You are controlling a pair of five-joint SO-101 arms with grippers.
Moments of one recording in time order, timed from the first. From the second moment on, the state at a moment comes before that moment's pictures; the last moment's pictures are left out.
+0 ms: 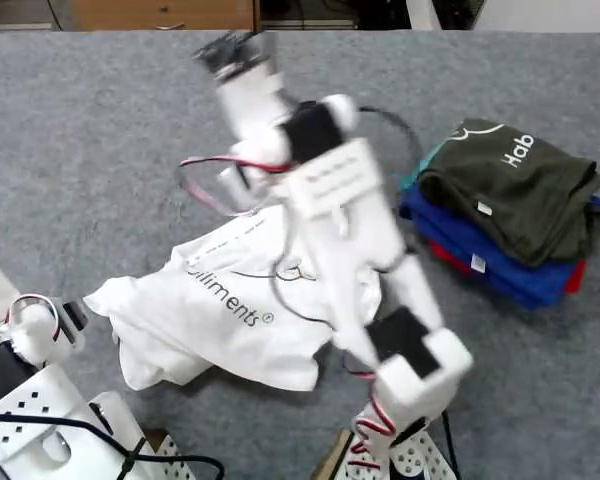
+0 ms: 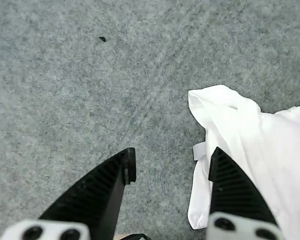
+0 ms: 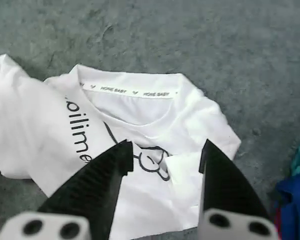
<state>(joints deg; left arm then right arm) -43.2 -69.0 54.7 84.6 -14.5 -35.7 14.5 -32.6 99.6 -2.4</state>
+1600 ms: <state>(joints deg) -26.3 -56.7 46.2 80.9 -4.5 -9.2 77.6 -92.8 88.7 -27.1</state>
